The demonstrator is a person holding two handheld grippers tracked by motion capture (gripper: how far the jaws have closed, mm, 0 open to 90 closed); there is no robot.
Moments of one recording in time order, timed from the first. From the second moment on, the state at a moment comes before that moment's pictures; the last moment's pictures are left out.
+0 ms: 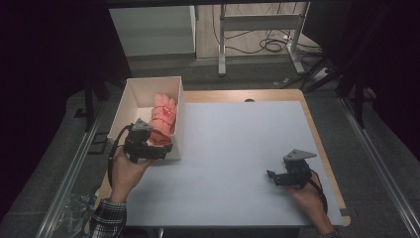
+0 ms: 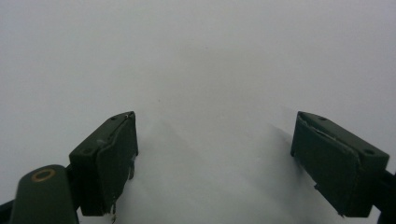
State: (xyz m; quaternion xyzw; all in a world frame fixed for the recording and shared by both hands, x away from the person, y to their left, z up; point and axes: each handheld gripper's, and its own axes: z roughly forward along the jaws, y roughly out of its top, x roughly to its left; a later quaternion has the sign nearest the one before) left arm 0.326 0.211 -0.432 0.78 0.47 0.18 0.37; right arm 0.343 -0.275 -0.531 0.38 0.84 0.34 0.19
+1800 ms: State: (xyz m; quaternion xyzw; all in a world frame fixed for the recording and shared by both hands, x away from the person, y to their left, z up) left arm 0.298 0.118 -0.535 0.85 0.36 0.11 0.37; right arm 0.343 -0.275 -0.531 0.38 0.84 0.35 0.19
